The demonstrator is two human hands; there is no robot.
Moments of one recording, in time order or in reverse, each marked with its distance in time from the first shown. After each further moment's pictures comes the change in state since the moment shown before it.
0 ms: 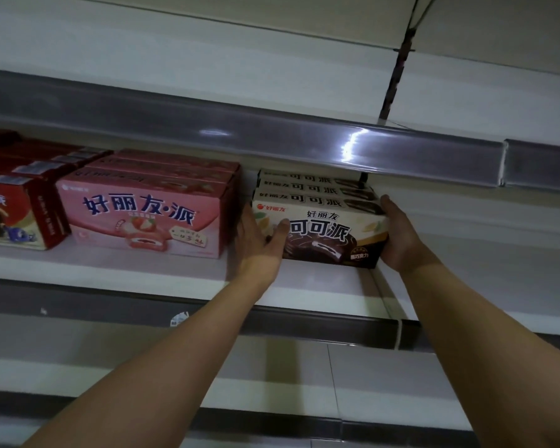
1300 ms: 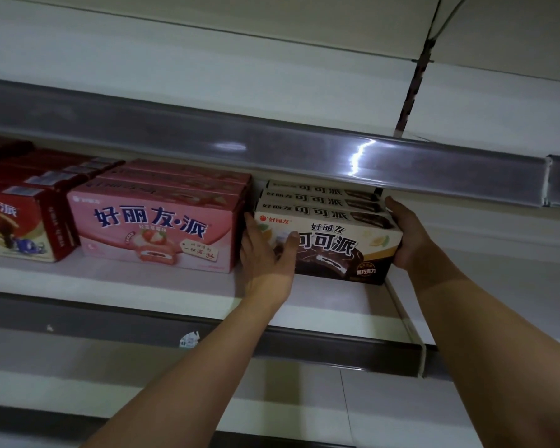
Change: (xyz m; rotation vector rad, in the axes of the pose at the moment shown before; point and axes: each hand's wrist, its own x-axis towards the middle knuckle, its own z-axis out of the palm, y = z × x) left_hand 0.007 -0.008 -0.001 0.166 0.058 0.029; right_hand 0.024 -0.010 0.010 0.072 -0.172 -0.002
